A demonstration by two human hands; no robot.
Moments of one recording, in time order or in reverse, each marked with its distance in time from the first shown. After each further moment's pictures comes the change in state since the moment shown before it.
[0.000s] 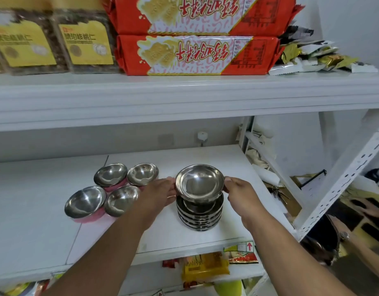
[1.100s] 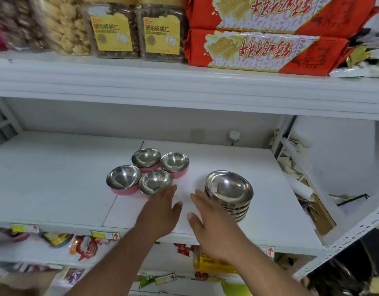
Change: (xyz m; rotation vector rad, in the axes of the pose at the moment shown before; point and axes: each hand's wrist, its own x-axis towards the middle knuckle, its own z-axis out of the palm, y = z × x) left_hand -0.058 -0.061 -0.056 0.964 0.211 0.197; right_hand -0.077 0.016 0.086 -0.843 -0.443 -0.581
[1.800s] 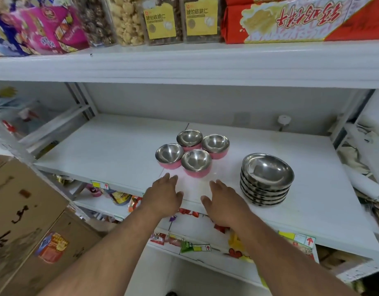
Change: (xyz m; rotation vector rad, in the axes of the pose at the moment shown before) left_hand -0.066 -0.029 -0.046 0.343 -0.094 -0.327; right_hand 0.029 -0.007 0.047 -0.105 -0.285 0.032
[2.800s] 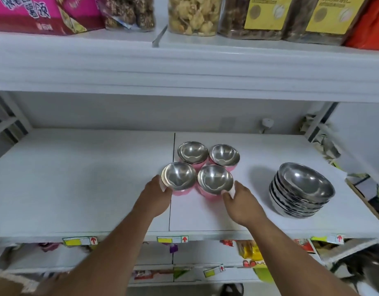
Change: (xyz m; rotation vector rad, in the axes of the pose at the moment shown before) left_hand 0.172 -0.147 -0.031 -0.558 -0.057 0.123; right_hand 0.113 -0.094 0.020 0.306 0.402 0.524
